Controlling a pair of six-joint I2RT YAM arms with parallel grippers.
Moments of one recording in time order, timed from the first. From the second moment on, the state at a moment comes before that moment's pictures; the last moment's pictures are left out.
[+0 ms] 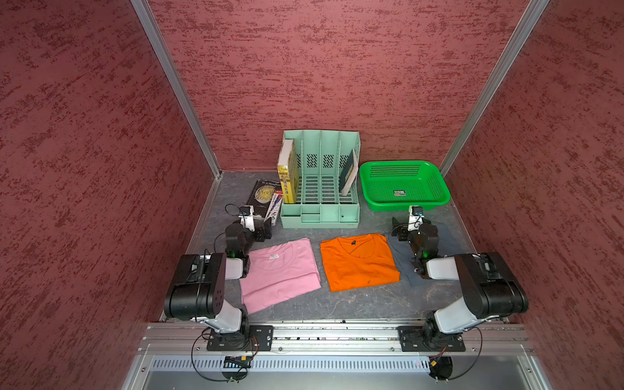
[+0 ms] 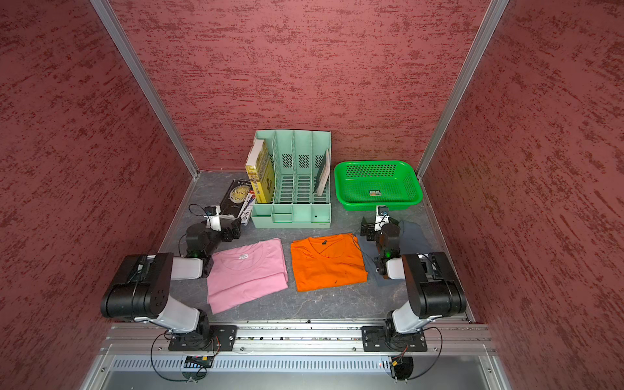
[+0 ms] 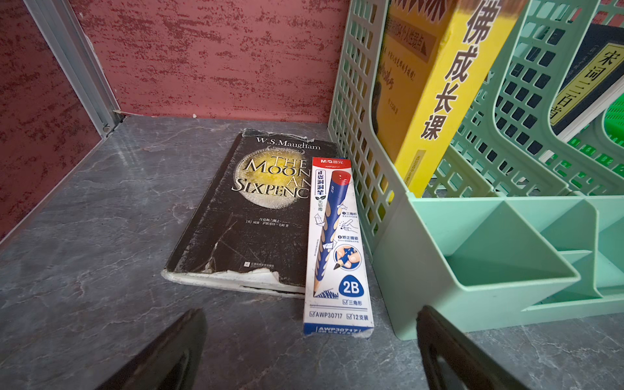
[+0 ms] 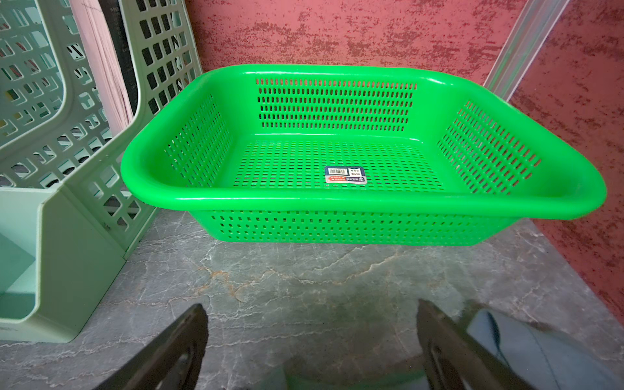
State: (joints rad) left arm 0.07 1.54 0.36 0.89 0.20 -0.05; right arm 0.04 1.56 0.38 0.92 0.03 0.00
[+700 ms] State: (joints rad) left arm -0.01 1.10 0.46 0.51 0.09 -0.27; right arm 0.04 0.79 0.51 0.28 -0.09 0.09
